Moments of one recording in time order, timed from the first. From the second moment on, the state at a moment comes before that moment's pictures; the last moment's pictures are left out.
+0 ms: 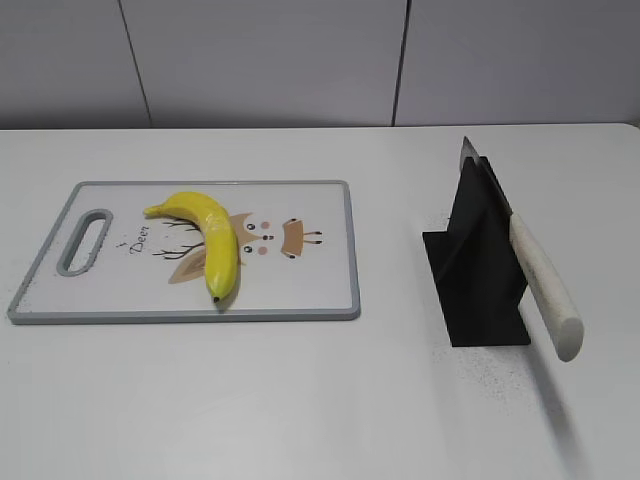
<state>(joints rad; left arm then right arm) -0.08 -0.01 -0.47 -0.03 1.08 0.13 0.05 -0.01 -0.51 0.26 1.05 -0.25</state>
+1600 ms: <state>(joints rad) -0.08 -0.01 -0.47 -0.03 1.08 0.13 0.39 0.88 -0.85 0.16 1.09 0.04</state>
